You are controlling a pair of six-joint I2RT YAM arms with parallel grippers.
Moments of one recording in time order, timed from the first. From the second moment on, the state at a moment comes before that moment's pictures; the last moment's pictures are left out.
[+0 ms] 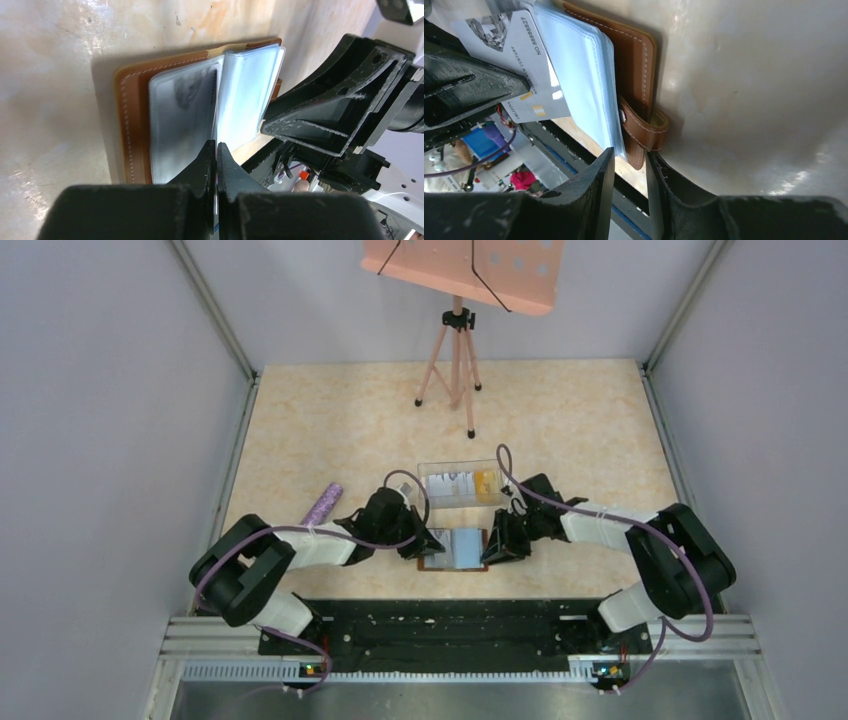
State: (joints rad) left arm -0.71 1.48 0.49 0.25 0.36 -1.12; right arm 0.50 1.47 0.58 -0.21 -0.57 0.62
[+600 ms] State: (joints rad) left arm -0.71 1.44 0.46 0.31 0.38 -1.02; right arm 0.52 1.43 0.60 -0.28 -0.50 0.63
